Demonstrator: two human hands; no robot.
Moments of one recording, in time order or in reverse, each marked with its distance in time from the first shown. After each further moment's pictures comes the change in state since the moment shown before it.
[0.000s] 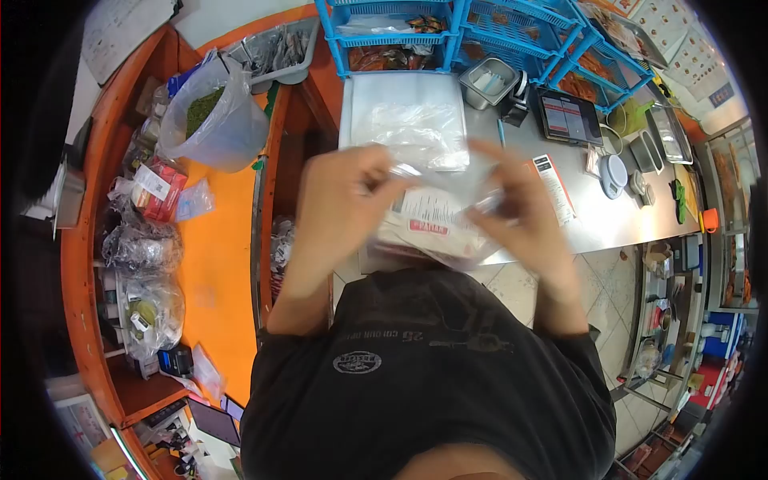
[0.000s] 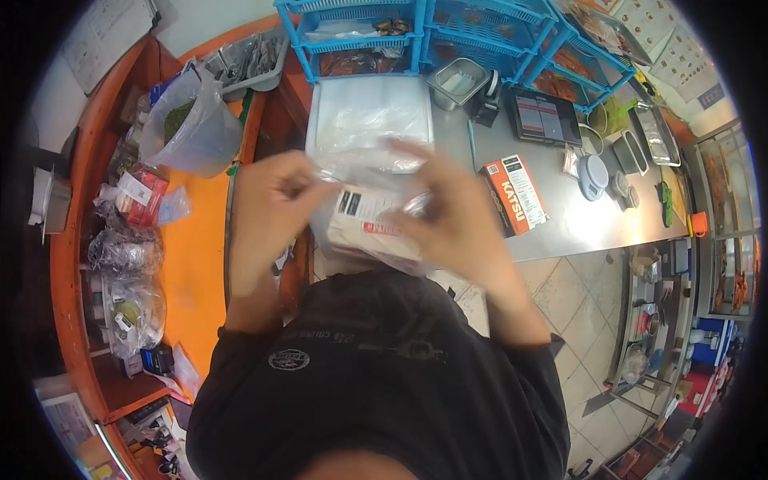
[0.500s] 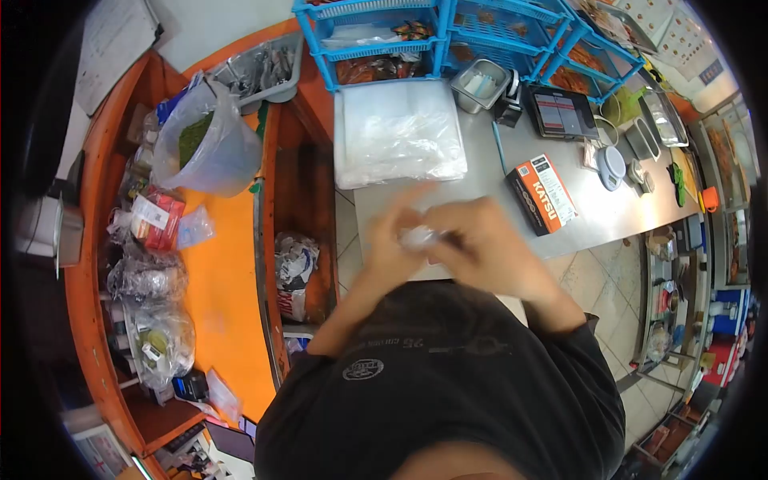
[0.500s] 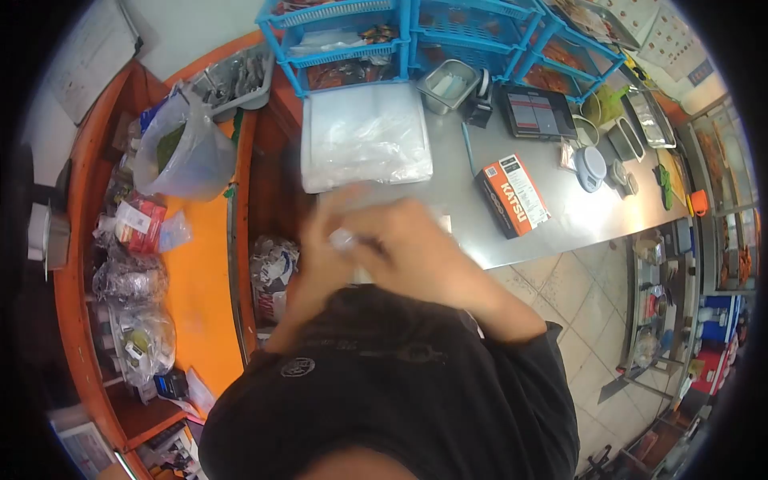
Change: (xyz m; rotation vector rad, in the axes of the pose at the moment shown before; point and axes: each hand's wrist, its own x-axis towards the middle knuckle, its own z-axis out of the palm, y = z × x) left_hand -0.025 -0.069 0.056 -0.312 -0.236 0.010; right_hand 0.020 0.000 0.030 -0.200 -0.222 -0.159
